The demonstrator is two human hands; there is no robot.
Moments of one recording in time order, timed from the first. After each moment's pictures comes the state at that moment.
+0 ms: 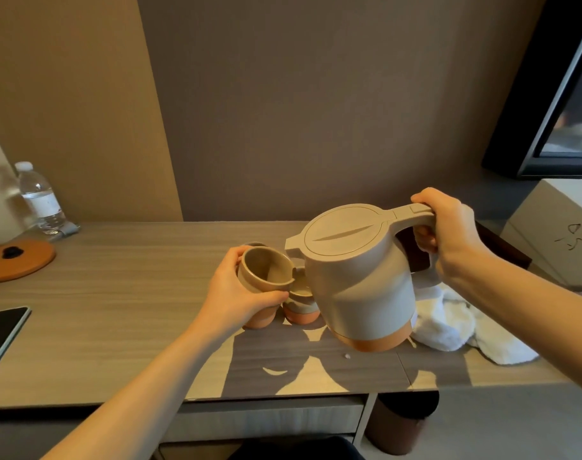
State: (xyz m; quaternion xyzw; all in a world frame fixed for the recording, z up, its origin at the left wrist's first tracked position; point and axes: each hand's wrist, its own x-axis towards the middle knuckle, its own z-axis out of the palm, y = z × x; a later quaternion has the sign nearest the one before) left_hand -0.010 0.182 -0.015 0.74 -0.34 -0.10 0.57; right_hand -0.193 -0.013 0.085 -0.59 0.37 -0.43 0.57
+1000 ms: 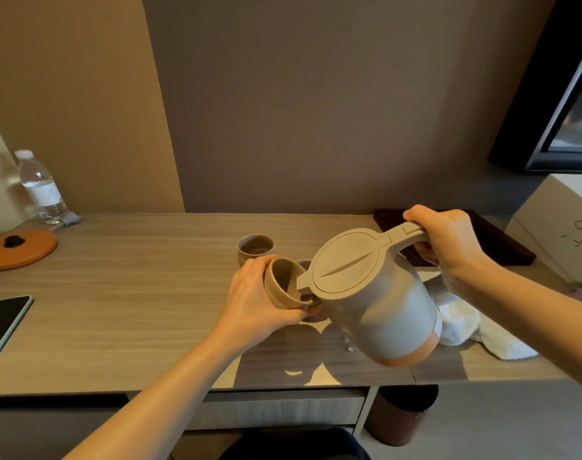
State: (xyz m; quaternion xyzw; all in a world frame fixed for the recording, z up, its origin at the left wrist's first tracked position) left_hand -0.019 0.175 -0.043 0.78 -0.44 -0.02 0.45; right_hand -0.194 -0.007 0.068 -0.70 0.37 -0.38 0.48
